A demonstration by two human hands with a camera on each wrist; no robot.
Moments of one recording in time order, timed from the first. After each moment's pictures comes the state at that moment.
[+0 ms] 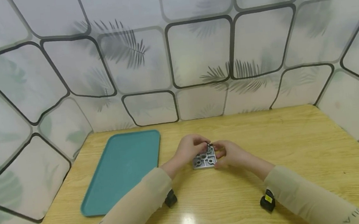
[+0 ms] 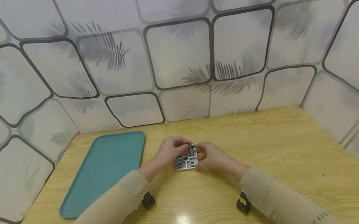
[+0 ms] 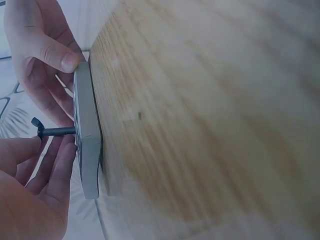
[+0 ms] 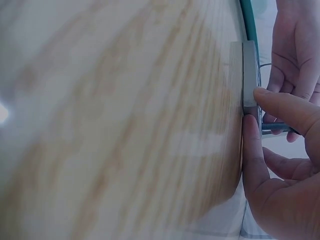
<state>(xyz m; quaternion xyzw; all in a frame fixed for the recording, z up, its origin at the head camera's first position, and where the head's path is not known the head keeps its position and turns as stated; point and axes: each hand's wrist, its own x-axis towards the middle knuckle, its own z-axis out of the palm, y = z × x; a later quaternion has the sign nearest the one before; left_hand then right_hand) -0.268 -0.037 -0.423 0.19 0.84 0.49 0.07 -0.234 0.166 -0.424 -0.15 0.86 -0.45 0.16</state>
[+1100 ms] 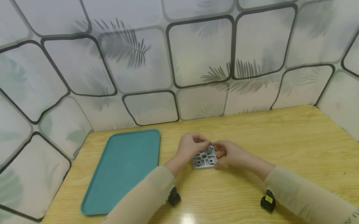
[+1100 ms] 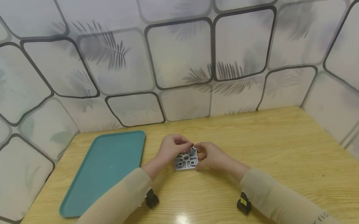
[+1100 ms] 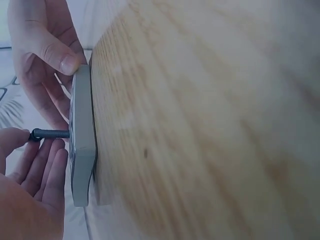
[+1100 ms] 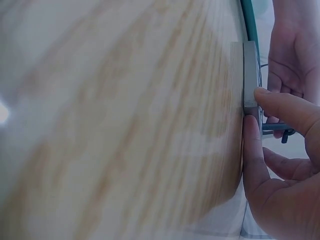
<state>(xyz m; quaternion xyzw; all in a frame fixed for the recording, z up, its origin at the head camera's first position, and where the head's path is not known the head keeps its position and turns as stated) -0.268 -0.032 -0.421 0.13 0.85 0.50 0.04 -0.234 0.166 -0.423 -0.15 0.87 -0.45 0.16</state>
